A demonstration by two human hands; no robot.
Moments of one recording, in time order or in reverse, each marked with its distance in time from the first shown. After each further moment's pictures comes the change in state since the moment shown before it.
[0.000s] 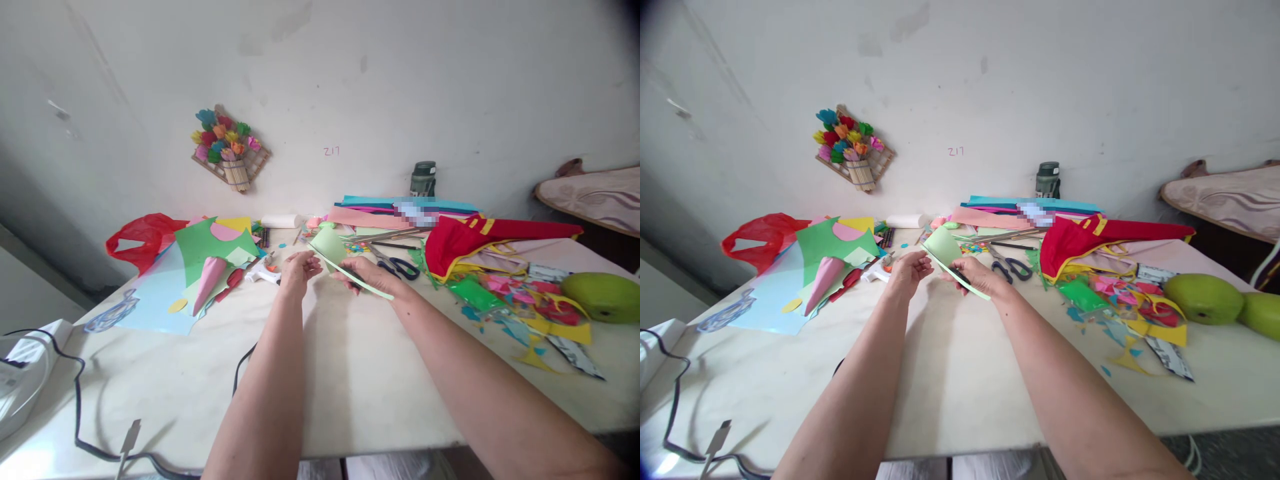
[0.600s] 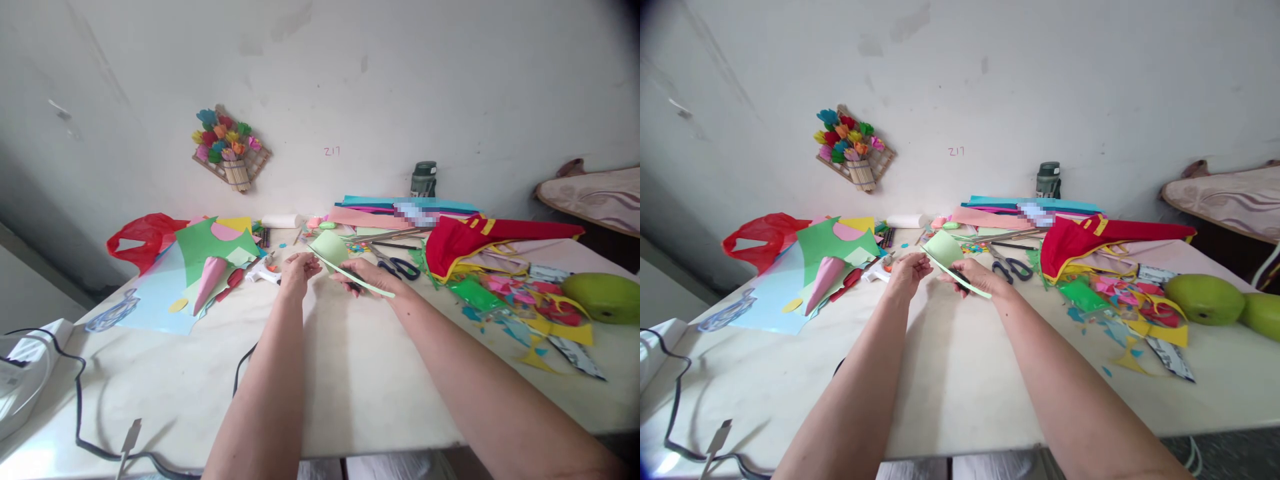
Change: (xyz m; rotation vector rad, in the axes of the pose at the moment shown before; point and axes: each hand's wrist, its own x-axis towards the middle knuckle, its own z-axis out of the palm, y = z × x) left_hand 0.001 -0.004 -0.001 -0.032 0.005 0.053; right_hand 0.005 0.009 -0.003 -0.040 -0.020 0.065
